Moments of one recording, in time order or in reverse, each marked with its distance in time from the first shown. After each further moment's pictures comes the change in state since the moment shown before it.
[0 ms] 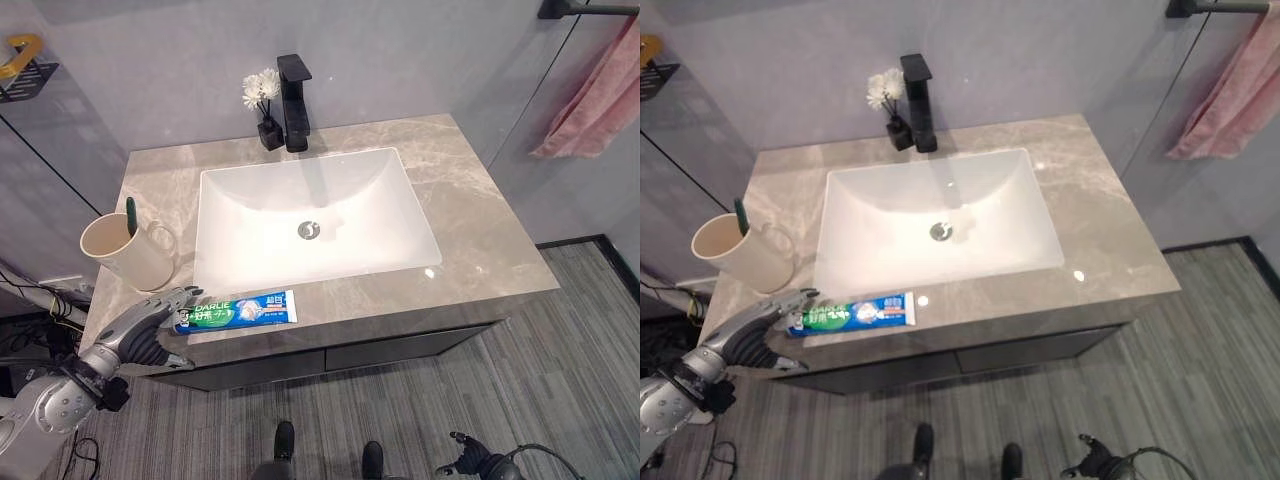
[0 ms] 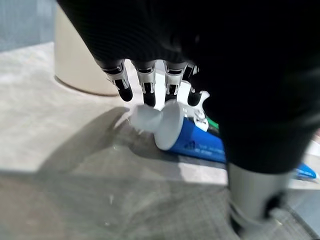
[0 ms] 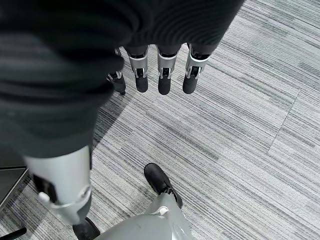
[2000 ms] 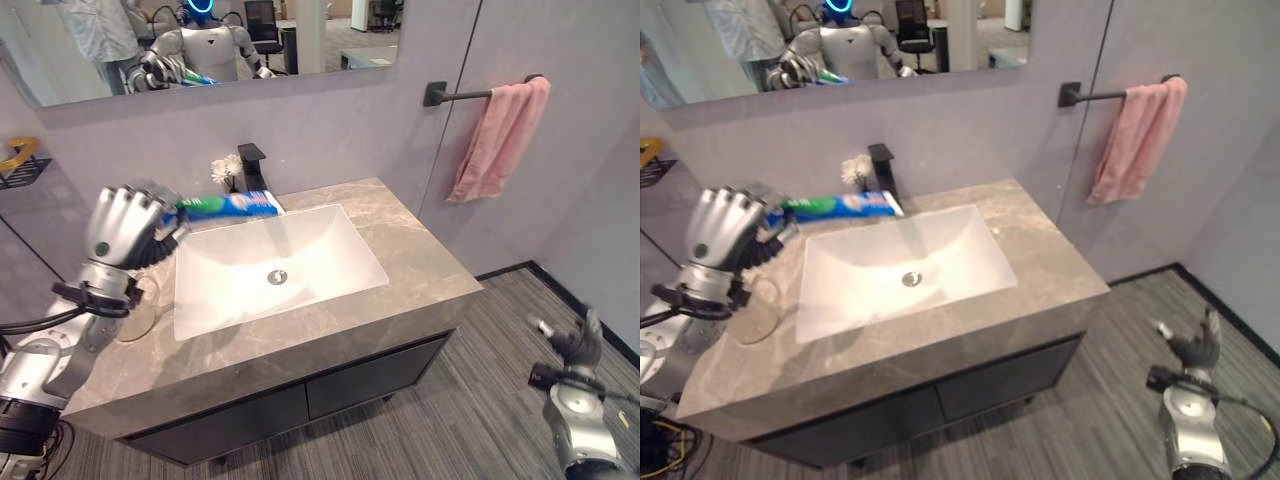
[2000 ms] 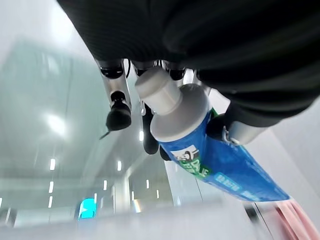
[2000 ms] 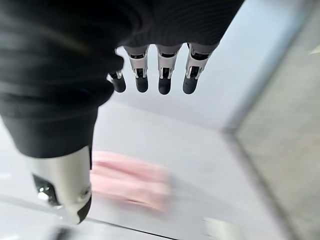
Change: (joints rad) left arm -0.570 -0.026 -0.015 0.079 0.589 0.082 0.578; right arm 0.027 -0.130 -0.631 -0.919 0.373 -0.058 -0.419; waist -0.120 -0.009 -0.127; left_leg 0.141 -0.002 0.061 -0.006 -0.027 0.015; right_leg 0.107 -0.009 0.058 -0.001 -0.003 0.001
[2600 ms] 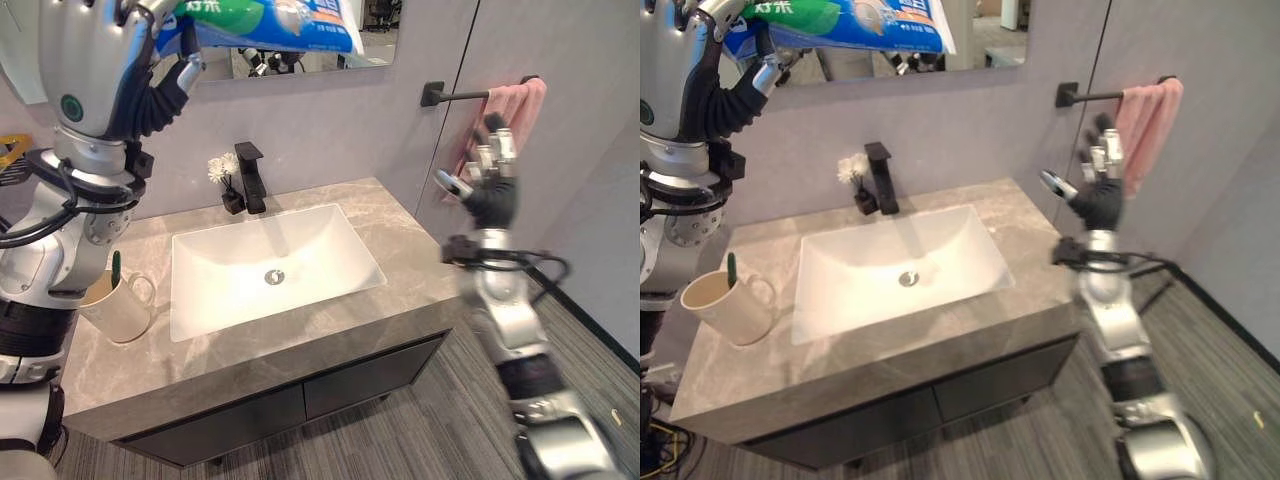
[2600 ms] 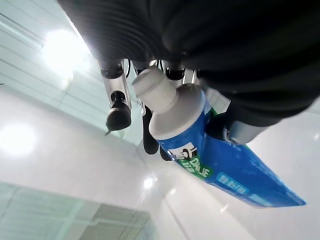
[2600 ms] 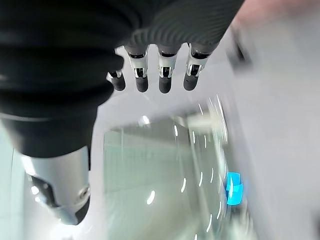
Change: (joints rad) left arm -0.536 0.008 -0.196 -0.038 -0.001 0.048 0.123; right arm -0.599 0.264 0.531 -0.151 0.458 -0.121 0.161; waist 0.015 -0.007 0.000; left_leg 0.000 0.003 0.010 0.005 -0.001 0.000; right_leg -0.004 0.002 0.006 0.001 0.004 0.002
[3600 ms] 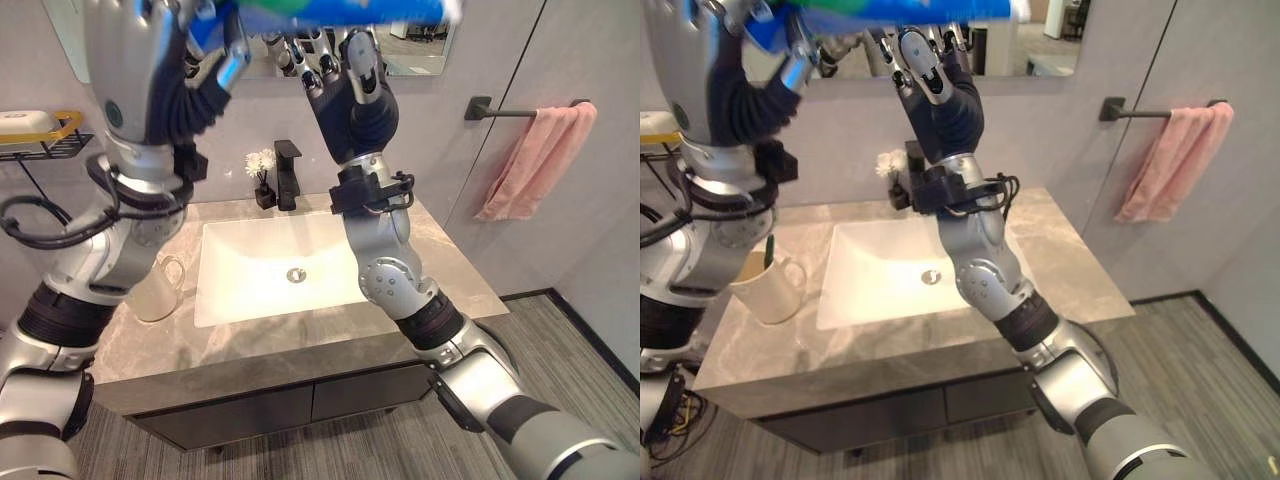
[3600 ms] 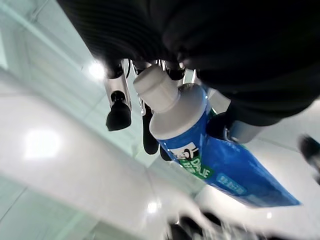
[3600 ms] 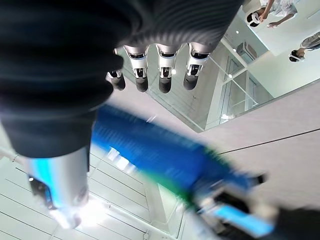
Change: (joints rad) left arm 0.051 -0.108 -0.105 -0.049 -0.128 -0.022 0.097; right arm -0.330 0.216 0.152 0.002 0.427 -0.140 0.198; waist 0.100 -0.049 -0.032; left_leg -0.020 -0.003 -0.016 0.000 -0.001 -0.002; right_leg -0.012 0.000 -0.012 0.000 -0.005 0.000
